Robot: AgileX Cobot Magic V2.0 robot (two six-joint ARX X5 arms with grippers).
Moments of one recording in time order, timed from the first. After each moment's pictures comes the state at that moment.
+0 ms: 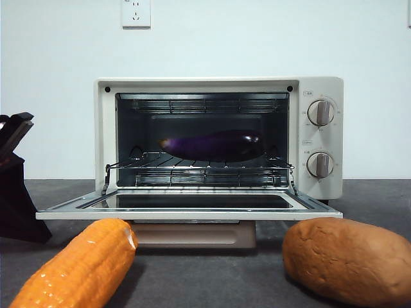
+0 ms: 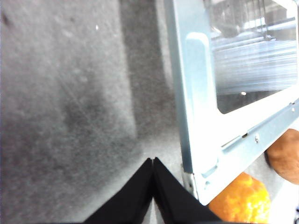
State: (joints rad) left arm -0.06 1.50 0.57 -0.19 0.77 -0.16; right arm 1.09 1.07 1.50 -1.01 0.21 -0.20
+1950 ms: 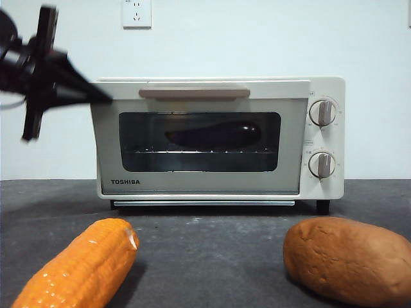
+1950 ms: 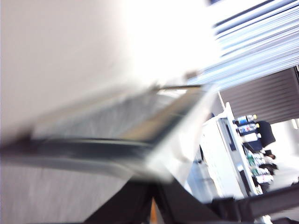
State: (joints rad) left arm -0.03 1.57 1.03 -0.23 1.18 -0.30; right arm 1.09 0.92 1.43 -1.23 0.21 -0.02
